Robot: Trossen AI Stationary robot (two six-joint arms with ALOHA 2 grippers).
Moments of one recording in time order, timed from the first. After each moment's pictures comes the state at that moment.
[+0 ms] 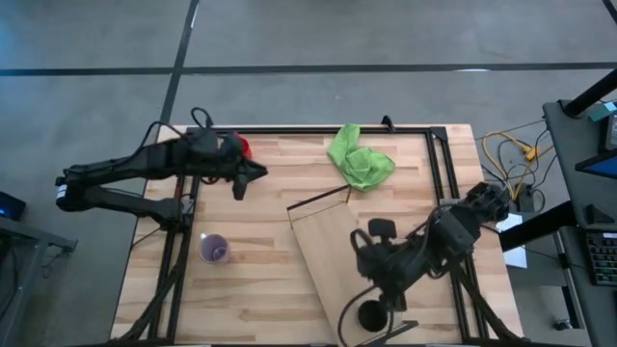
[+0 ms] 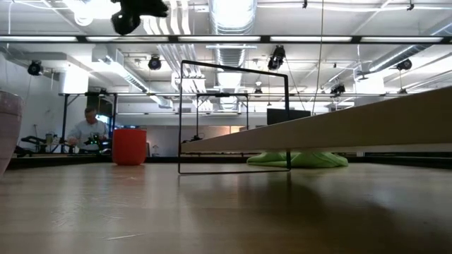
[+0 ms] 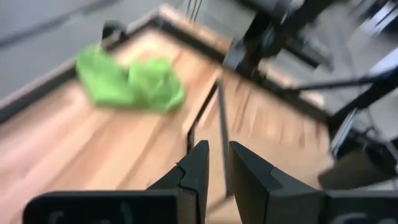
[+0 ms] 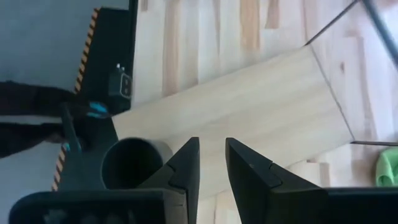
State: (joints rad) left arm 0.18 0.94 1.08 -0.59 0.01 -0.42; right arm 0.60 1.89 2.36 -1.57 0.19 0.52
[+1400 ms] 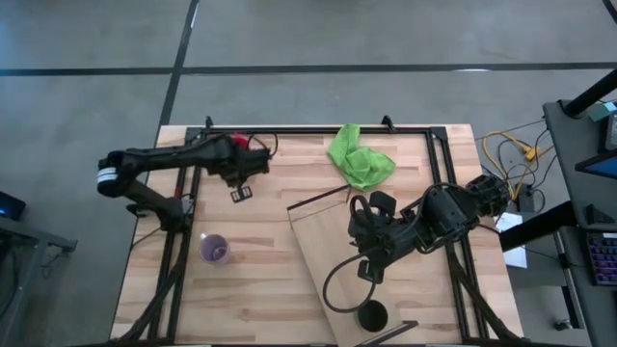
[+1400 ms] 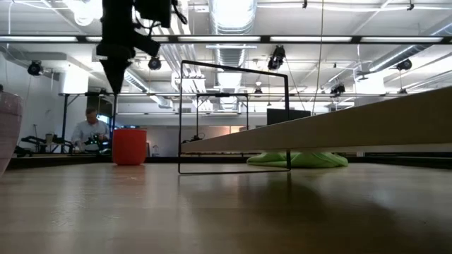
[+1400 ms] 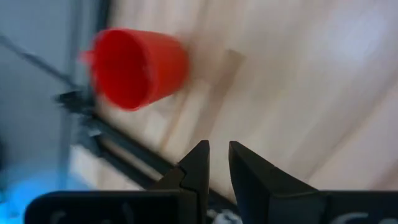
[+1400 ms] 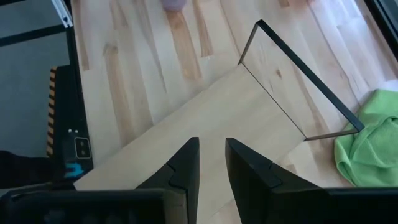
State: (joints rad) left arm 0.25 1.41 1.27 -1.39 -0.37 -0.17; right arm 0.50 1.87 2.36 -1.57 0.34 0.66
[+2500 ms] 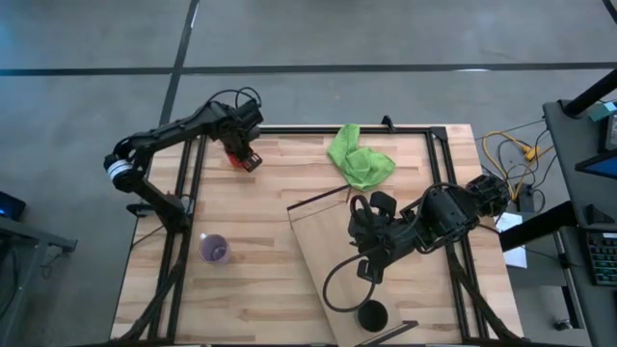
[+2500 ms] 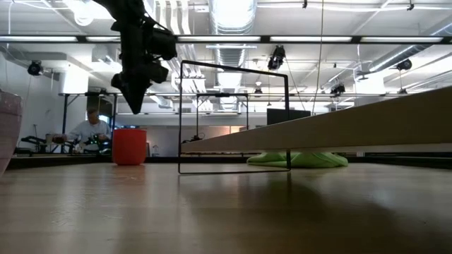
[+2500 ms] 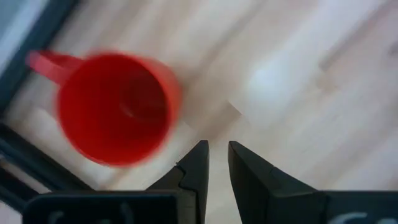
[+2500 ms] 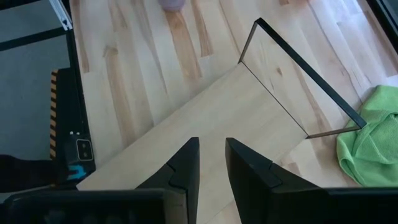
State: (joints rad) left arm 0.68 1.50 1.29 -1.18 -0.02 -0.06; right arm 0.50 1.87 2.36 -1.57 0.34 0.68
